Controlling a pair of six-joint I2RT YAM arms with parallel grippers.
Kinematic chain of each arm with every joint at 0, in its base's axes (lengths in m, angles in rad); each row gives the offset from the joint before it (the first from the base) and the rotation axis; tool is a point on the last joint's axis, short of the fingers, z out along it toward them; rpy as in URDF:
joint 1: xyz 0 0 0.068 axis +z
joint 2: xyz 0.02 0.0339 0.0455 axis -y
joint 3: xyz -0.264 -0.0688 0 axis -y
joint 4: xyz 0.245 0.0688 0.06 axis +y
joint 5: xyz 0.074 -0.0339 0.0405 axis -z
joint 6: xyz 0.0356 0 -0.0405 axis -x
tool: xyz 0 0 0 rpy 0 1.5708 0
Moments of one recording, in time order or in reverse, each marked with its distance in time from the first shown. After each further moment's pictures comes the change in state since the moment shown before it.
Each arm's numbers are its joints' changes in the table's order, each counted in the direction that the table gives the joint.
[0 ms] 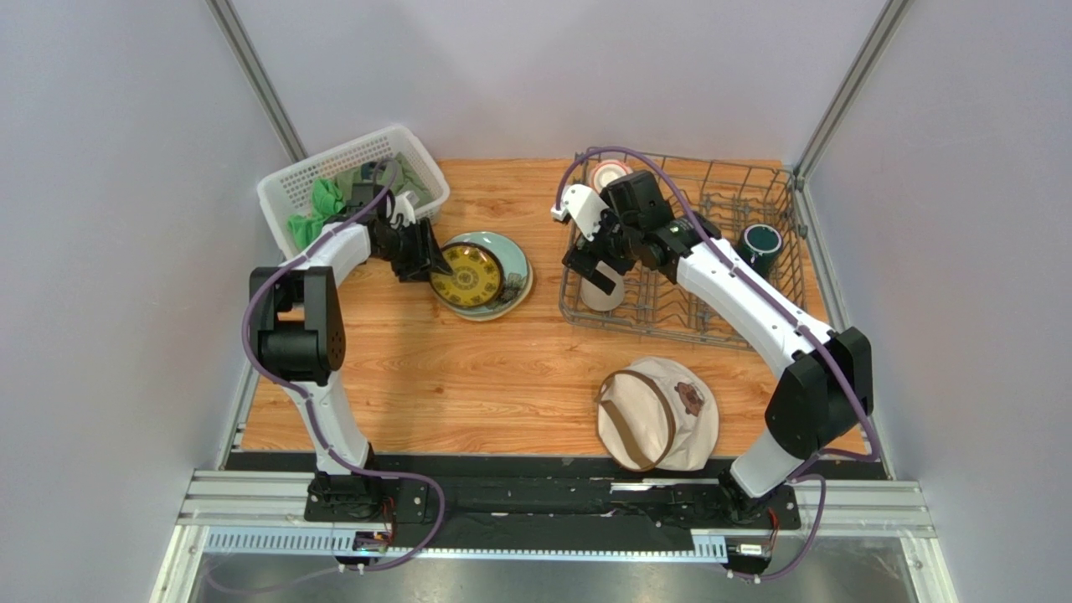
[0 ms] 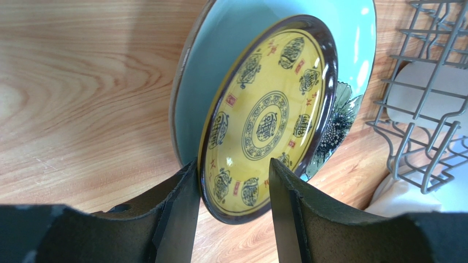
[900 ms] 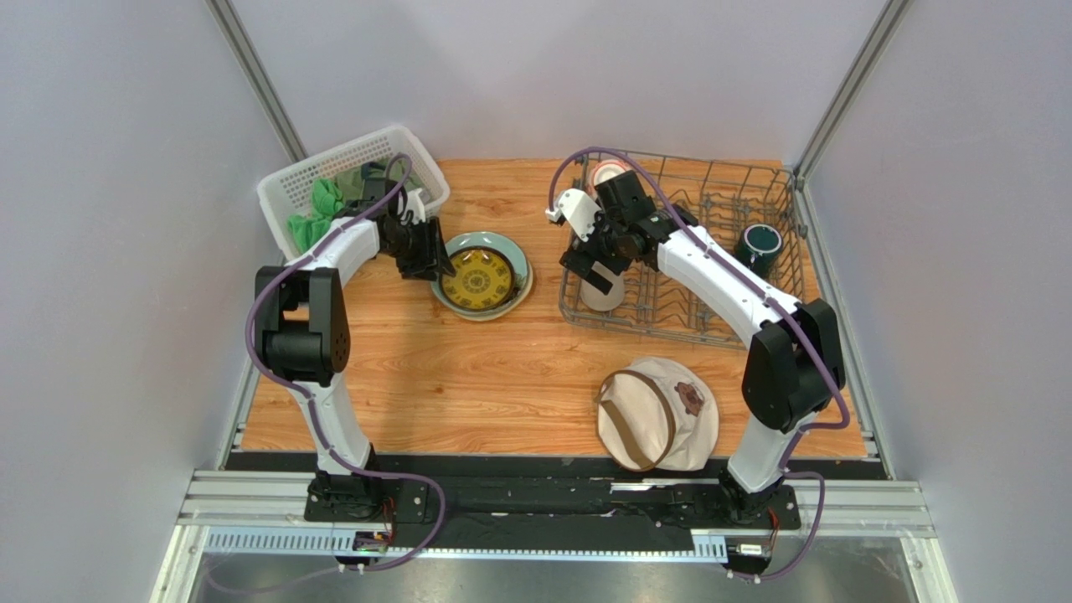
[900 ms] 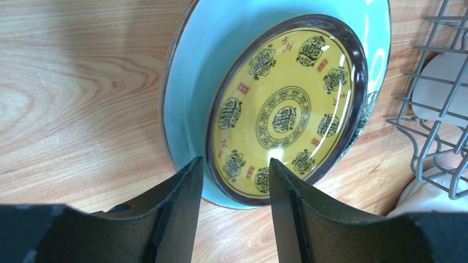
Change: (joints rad) left arm -0.053 0.000 0.050 0.062 -0.101 -0.055; right arm -0.020 -0.147 0.061 0.031 0.055 -0.007
